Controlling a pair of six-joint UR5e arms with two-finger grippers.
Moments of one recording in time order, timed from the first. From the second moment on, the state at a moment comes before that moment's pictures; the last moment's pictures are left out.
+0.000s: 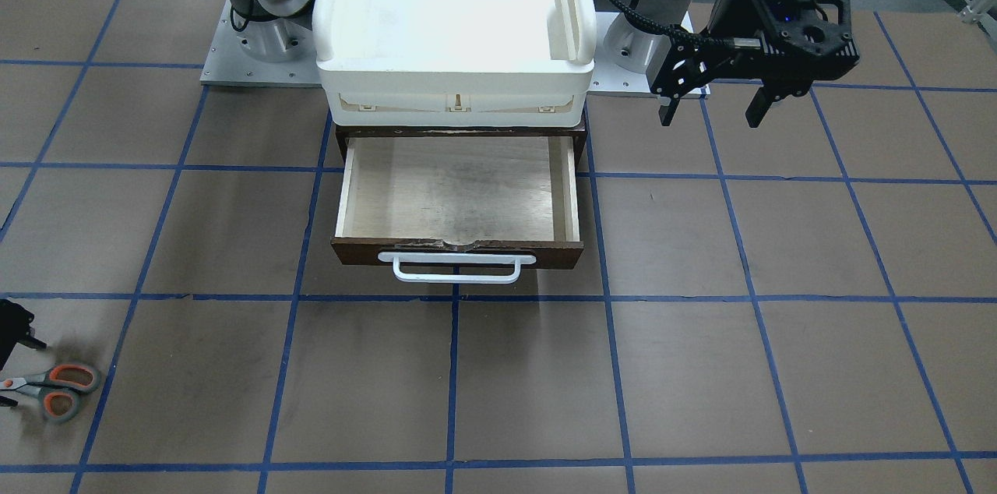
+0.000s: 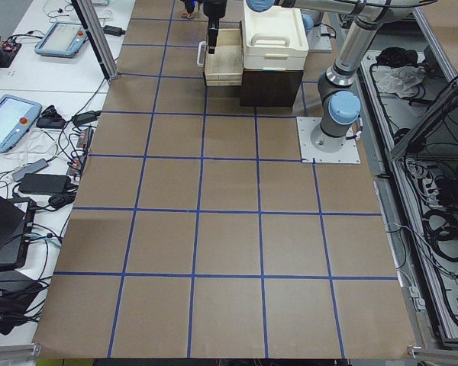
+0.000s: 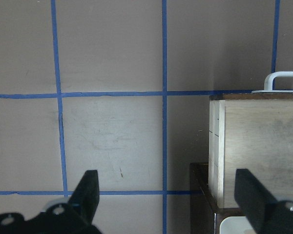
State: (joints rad) left arm -1.55 -1.54 -1.50 -1.57 1.59 0.03; right arm 1.03 -0.90 1.50 -2.21 -1.49 -2.05
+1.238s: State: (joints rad) left arm -1.55 -1.54 -1.50 -1.57 1.59 0.03; right arm 1.06 -0.93 1.47 -2.15 -1.58 -2.05
